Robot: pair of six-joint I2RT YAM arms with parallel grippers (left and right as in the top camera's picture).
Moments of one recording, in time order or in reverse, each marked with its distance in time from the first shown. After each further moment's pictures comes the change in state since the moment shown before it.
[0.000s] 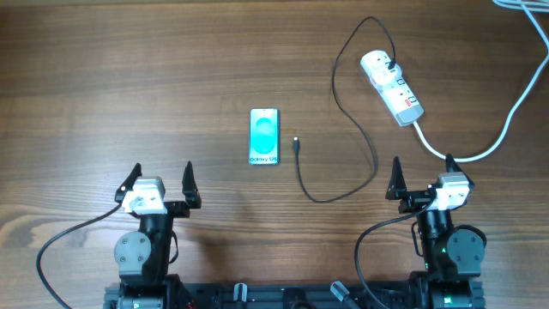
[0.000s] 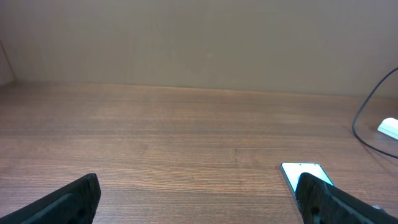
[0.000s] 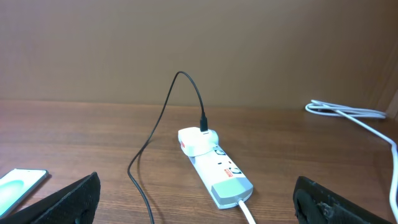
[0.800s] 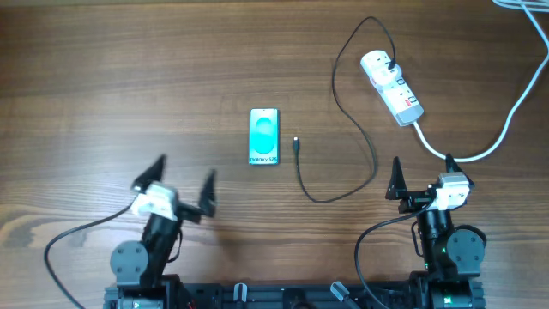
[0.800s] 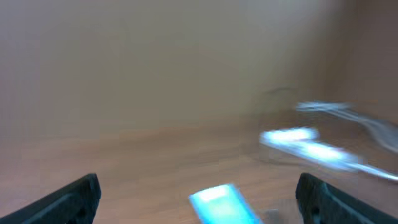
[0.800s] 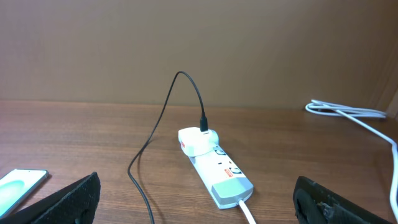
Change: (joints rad) left arm 0.000 0.000 -0.008 0.218 0.454 -0.033; right arm 0.000 0.000 0.000 0.000 0.000 0.002
